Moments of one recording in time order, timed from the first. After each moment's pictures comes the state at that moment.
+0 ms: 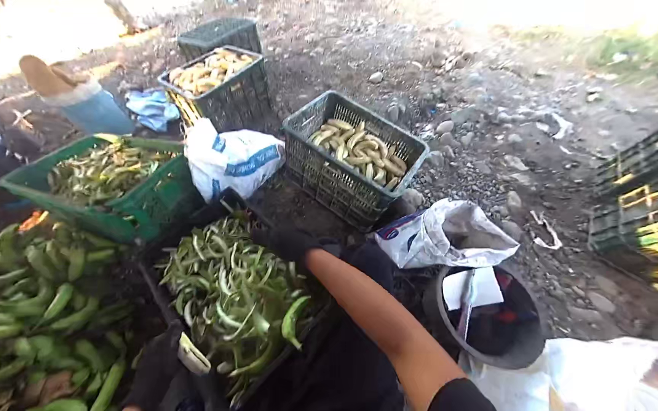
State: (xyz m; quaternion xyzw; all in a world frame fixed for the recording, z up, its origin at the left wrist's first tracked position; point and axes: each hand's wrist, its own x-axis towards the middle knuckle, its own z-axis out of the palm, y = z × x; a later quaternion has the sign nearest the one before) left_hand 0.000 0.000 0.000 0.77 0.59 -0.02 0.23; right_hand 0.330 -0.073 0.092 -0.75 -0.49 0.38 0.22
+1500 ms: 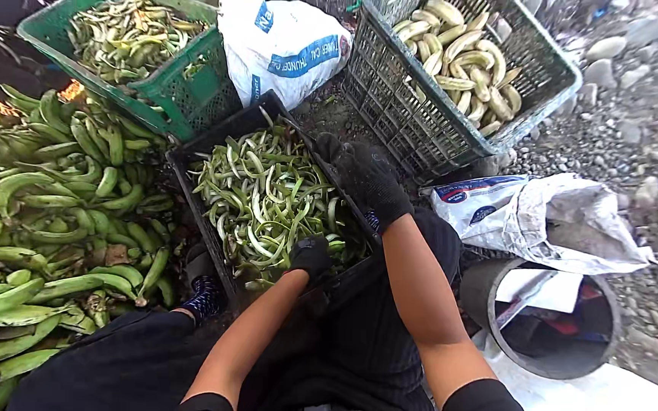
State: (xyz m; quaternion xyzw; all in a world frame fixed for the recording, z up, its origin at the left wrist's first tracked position) left_hand 0.206 -0.058 -0.048 0.78 0.43 -0.36 0.28; right_hand 0.366 -0.061 0.075 -0.77 -0.48 0.32 0.28
